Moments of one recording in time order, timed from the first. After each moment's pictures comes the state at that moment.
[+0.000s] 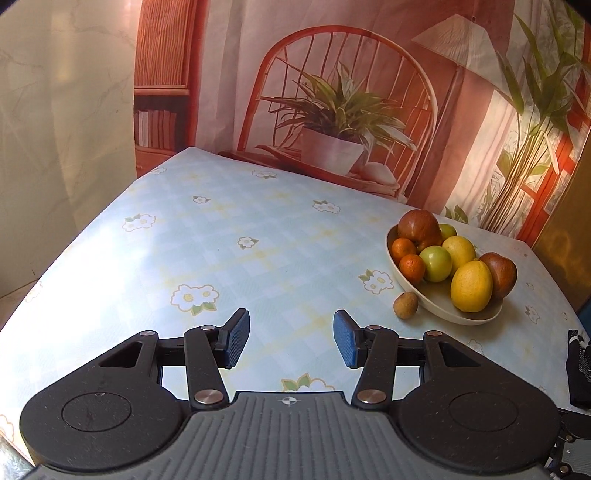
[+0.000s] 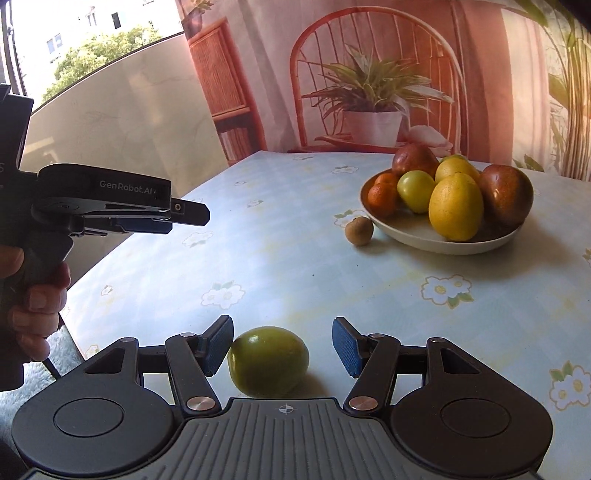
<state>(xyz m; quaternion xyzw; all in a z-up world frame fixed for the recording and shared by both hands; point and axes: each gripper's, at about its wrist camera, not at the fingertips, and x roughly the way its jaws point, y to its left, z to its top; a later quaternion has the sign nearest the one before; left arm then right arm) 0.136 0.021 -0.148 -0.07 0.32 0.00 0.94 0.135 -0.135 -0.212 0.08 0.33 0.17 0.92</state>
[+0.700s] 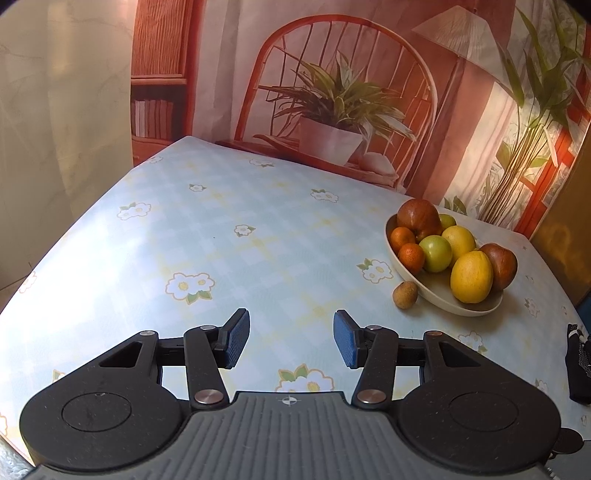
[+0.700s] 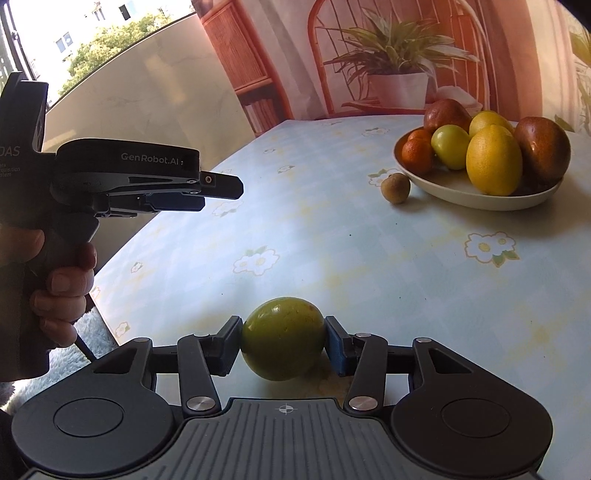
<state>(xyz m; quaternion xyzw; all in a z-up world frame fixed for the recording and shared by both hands) 0.138 0.020 -0.152 -0.08 0.33 0.00 0.94 0.137 -0.132 -0.227 0.11 0.37 0.22 0.90</state>
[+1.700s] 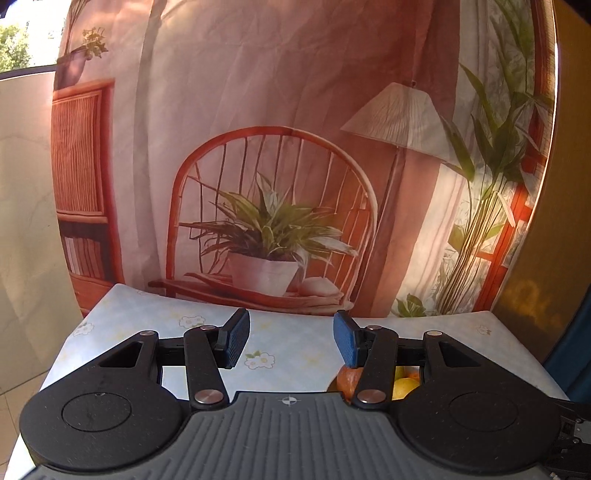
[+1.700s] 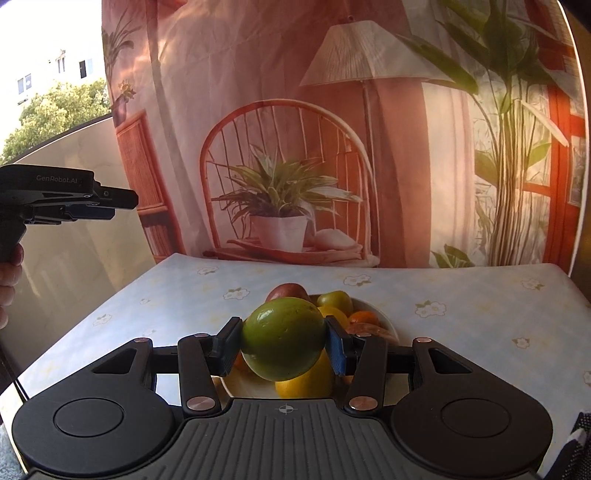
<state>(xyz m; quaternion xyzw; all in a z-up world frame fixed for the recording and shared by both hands) 0.232 -0.034 -0.046 -0.02 0.21 -0.07 0.97 0.209 -0.250 -0.146 0.08 0.23 0.07 0.97</state>
